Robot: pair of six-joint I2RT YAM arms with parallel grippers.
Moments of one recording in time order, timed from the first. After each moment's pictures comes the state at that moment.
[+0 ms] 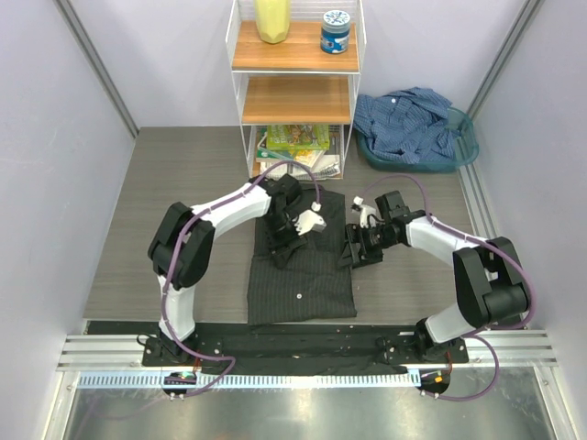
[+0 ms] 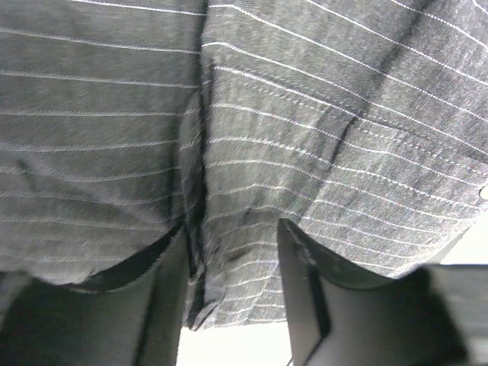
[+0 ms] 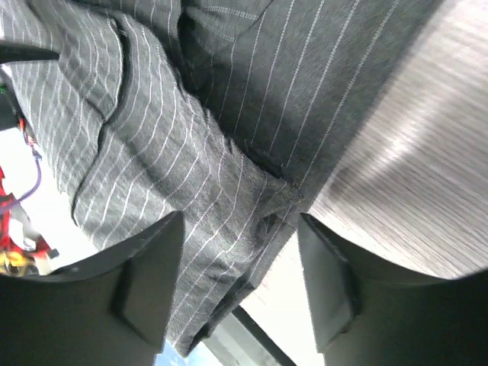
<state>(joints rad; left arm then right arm) -0.67 1.97 1.47 -1.04 0.42 0.57 0.29 1.51 0.76 -0.44 -0.68 0.16</state>
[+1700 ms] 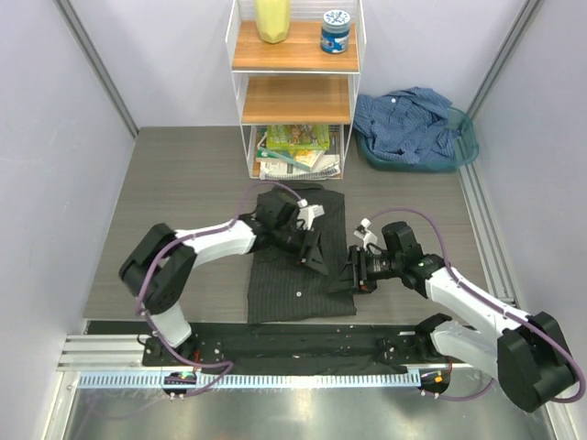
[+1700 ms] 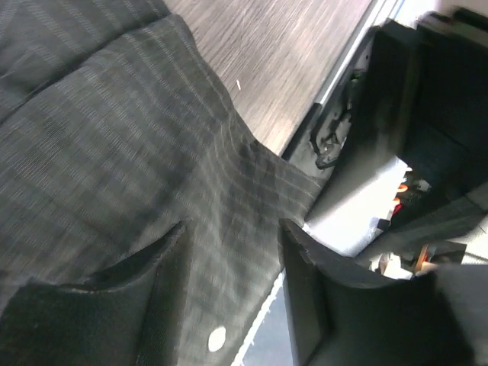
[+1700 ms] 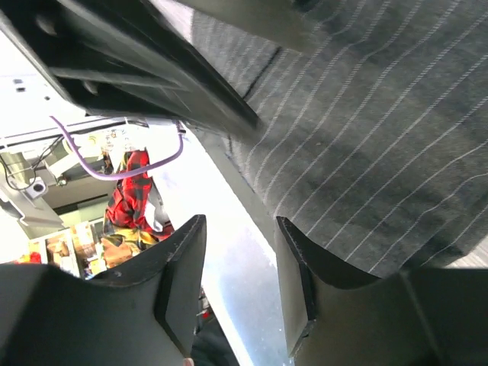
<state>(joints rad) -0.73 1.69 0.99 -0.15 0.73 -0.54 0.45 1.03 0.44 -0.20 -0.84 0.73</state>
